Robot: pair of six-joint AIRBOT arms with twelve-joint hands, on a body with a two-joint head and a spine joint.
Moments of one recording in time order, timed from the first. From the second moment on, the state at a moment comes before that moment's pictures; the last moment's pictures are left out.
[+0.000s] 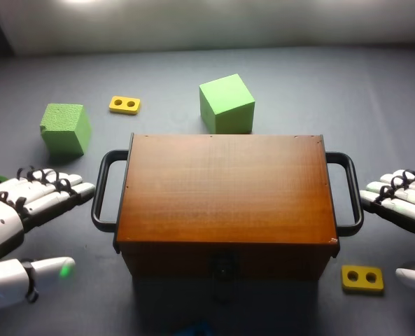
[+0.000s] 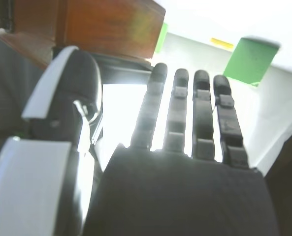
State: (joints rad) left arm 1.22 -0.91 1.05 -0.10 -1.09 0.65; right arm -1.09 -0.89 0.88 0.23 0.89 -1.03
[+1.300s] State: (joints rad) left arm 1.16 -0.94 1.07 0.01 -1.04 0.59; right arm -1.02 -0.93 0.91 0.13 0.81 -0.97
